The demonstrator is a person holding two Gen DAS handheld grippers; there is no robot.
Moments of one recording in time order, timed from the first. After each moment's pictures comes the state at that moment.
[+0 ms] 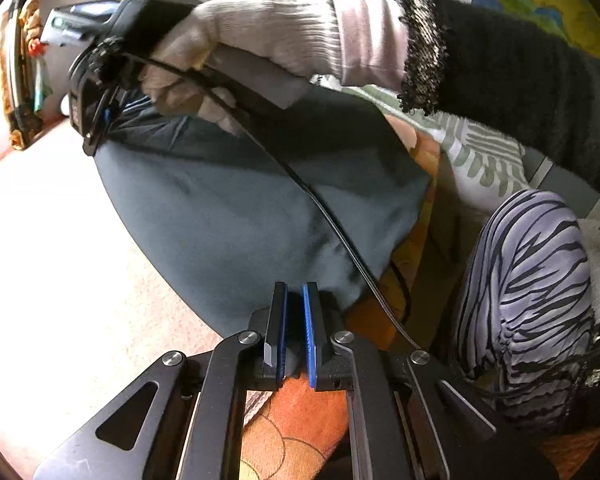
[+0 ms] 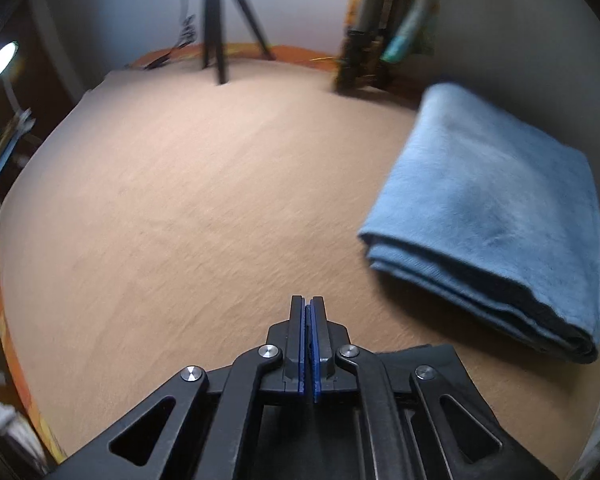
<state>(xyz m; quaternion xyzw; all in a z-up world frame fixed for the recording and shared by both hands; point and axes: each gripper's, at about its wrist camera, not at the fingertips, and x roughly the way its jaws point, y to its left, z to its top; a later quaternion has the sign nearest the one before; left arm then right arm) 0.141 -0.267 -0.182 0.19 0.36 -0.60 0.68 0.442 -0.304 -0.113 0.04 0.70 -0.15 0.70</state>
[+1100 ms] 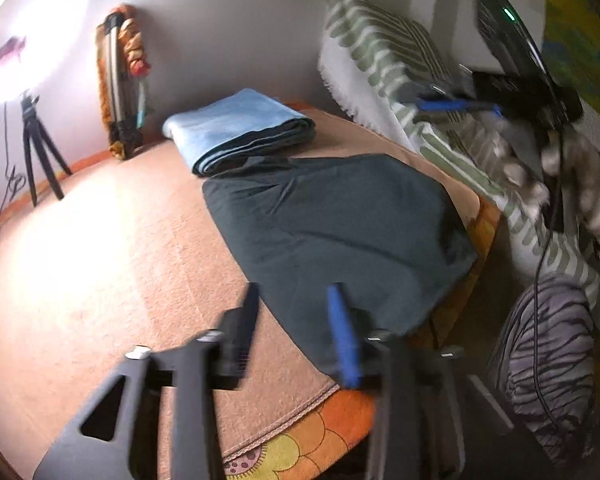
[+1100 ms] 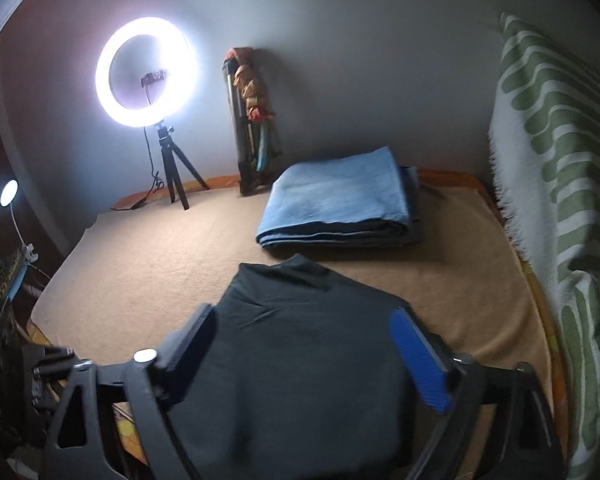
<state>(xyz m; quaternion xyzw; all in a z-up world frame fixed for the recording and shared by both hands) 0.160 -0.236 -0.126 0.13 0.35 -0.48 0.79 0.265 -0.257 0.101 0.09 0.51 -0.31 0.80</state>
